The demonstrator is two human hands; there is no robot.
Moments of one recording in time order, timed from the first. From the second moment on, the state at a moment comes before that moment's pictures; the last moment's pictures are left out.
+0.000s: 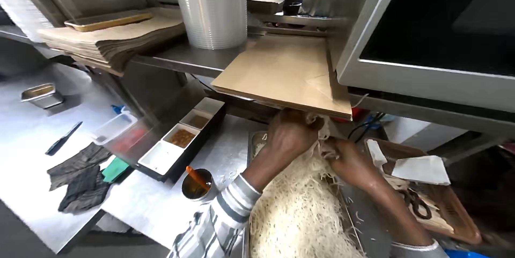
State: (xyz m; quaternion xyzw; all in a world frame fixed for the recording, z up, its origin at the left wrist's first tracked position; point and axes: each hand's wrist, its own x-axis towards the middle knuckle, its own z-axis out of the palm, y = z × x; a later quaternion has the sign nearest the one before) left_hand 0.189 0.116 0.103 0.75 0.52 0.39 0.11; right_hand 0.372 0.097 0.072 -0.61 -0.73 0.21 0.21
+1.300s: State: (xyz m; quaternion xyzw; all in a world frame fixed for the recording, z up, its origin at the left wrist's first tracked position) left_hand 0.157 0.124 0.074 0.80 0.46 0.13 0.35; right_hand 0.380 0.117 0.044 -0.53 -0.77 0.36 -0.03
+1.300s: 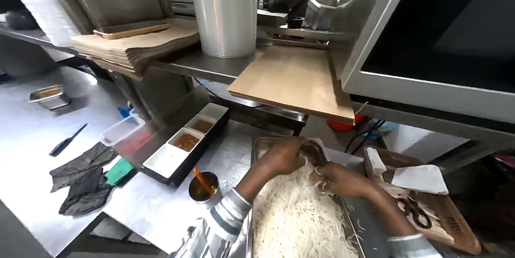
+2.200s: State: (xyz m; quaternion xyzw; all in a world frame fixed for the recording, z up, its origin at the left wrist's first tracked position) left_hand 0.153 0.170 0.019 0.64 0.53 0.25 0.50; right_hand 0.342 0.144 0.105 -0.62 -0.76 0.18 0.08
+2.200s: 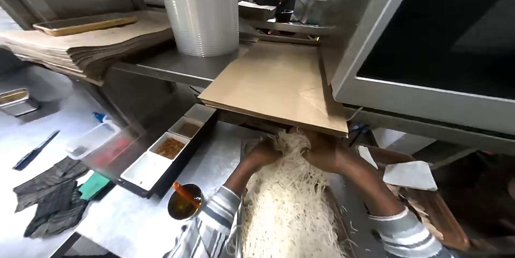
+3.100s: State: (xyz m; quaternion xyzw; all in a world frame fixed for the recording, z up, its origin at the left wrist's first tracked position) left_hand 0.158 0.075 -0.073 0.47 0.57 0.29 0.60; right_hand 0.331 0.065 -0.058 -0.66 -0.61 0.40 0.17
